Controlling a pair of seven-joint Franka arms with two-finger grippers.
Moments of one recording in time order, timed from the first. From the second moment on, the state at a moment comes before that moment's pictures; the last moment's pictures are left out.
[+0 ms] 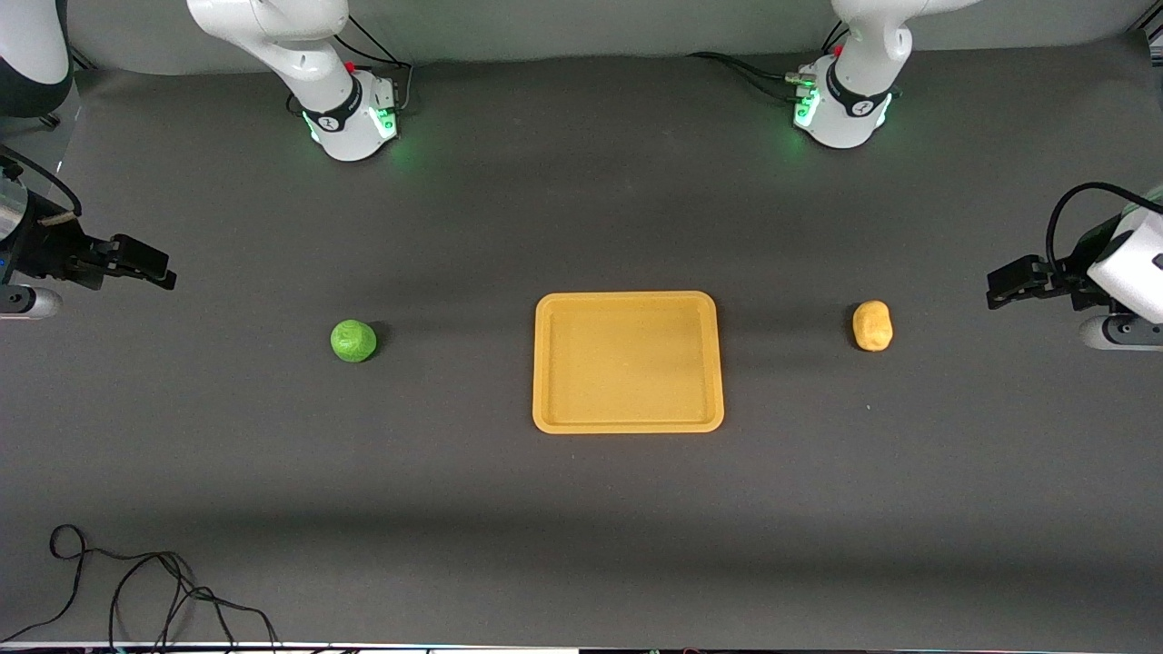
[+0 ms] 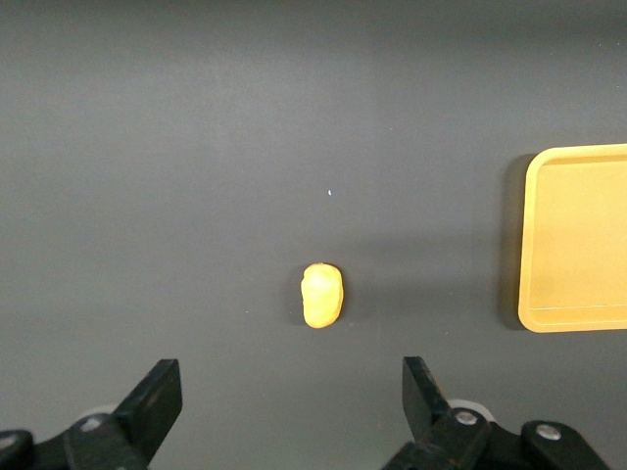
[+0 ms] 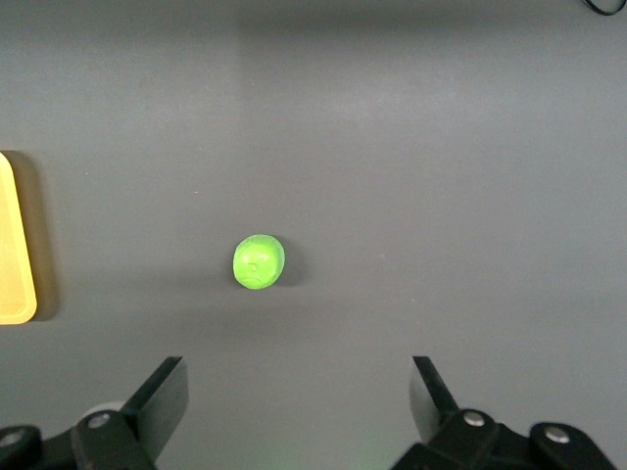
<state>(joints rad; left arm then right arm) 0.15 0.14 -0.20 -1.51 0.04 1.59 -0.01 -0.04 0.01 0.00 -1.65 0.00 1.61 0.01</state>
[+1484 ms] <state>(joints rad) 0.16 0.25 -0.19 -2.11 0.02 1.96 -0.01 0.06 0.03 0.01 -1.65 0.00 1.61 0.05</state>
